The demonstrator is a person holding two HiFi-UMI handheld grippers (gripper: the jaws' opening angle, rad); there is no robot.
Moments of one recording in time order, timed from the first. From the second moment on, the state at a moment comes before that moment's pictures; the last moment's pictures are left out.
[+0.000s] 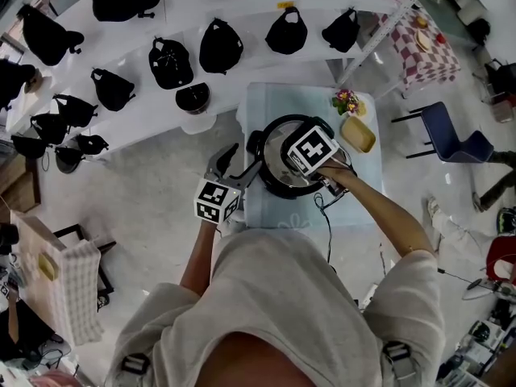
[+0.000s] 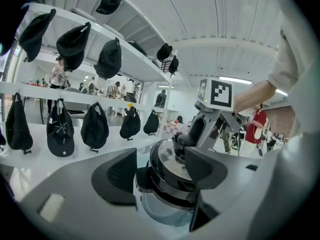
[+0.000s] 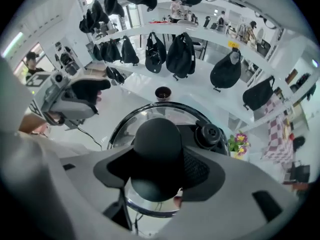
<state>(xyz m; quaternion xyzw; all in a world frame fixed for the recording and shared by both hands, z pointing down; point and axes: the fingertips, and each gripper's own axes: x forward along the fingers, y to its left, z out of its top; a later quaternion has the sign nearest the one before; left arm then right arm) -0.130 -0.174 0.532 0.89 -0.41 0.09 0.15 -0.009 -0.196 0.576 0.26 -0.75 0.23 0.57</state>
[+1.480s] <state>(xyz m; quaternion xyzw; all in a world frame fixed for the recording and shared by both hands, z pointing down) 0.062 -0.147 0.528 0.97 -0.19 0.12 0.13 0.209 -0.077 0.567 0.44 -0.66 0.38 0.48</state>
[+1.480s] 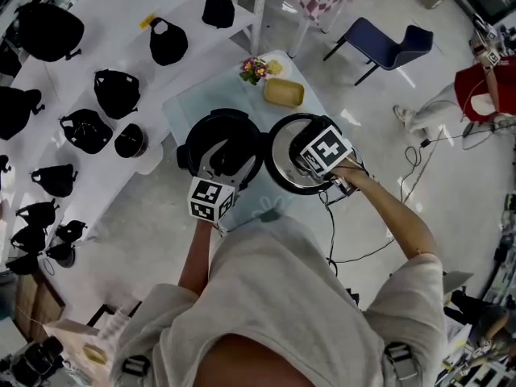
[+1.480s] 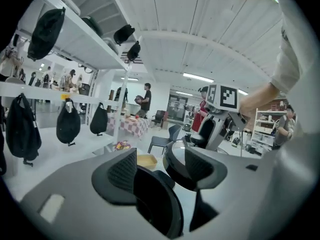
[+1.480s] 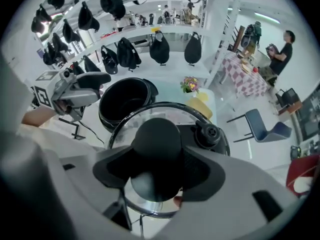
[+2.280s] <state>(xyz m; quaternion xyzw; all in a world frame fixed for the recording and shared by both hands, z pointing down) 0.106 -0.135 0.531 0.96 -0.18 0.16 0.12 0.282 -0.062 0.675 0.47 -0.63 0.44 0.45</state>
